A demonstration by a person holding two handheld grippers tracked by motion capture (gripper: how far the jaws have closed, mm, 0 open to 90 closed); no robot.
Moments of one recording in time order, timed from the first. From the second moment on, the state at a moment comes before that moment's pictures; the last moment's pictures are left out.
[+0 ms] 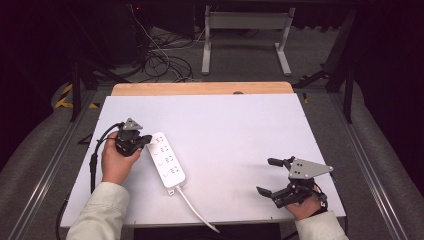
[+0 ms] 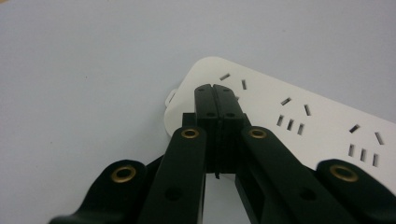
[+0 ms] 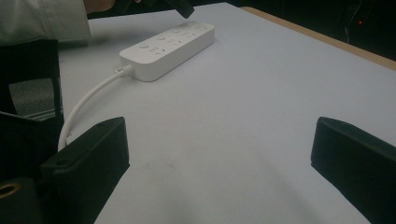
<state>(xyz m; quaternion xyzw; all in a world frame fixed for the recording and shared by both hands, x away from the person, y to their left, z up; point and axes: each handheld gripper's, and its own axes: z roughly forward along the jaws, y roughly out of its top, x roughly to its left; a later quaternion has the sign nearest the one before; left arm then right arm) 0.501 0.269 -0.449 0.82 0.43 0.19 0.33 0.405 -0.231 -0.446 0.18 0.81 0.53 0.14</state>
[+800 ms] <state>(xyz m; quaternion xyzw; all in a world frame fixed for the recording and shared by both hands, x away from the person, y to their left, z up) 0.503 0.266 -0.459 0.82 0.43 0.19 0.33 0.405 -0.231 -0.446 0.18 0.81 0.53 0.14</state>
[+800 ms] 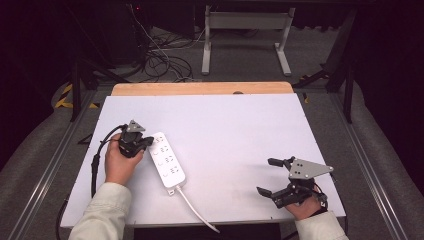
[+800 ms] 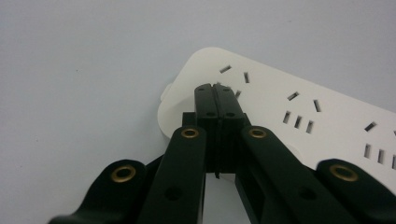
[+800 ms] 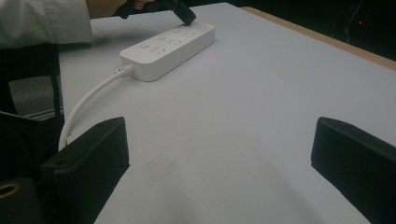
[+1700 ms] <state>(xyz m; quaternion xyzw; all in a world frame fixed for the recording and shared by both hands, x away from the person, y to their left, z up) 0.503 0.267 -0.461 0.81 0.44 0.19 0.33 0.404 -0.231 -0.446 0.18 0.82 0.53 0.14</state>
